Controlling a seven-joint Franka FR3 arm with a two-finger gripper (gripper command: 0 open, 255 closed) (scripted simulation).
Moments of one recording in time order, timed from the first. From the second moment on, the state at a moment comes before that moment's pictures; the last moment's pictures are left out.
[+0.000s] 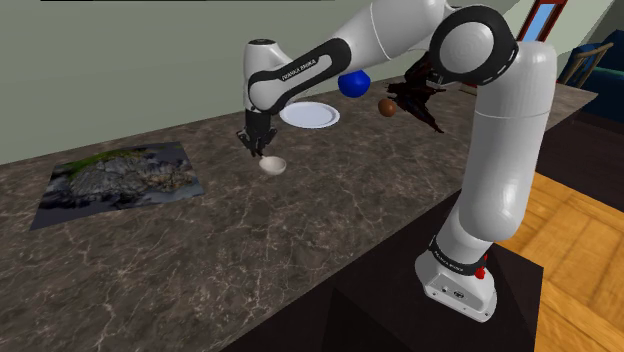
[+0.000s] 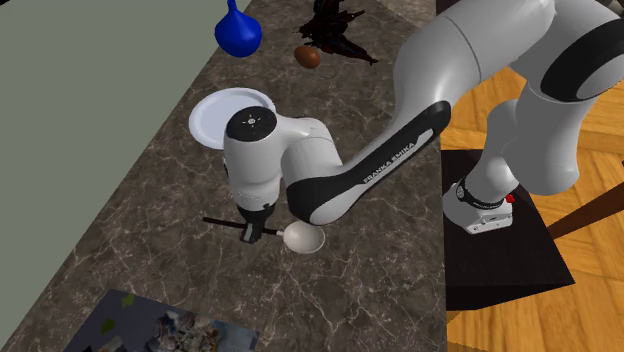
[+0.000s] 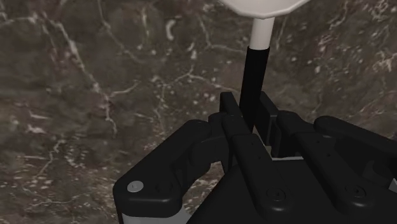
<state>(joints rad) 0.05 0.29 0.19 -1.85 -0.03 2.29 0.51</state>
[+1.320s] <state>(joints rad) 0.04 0.20 0.19 -1.72 -0.01 2.06 0.49</state>
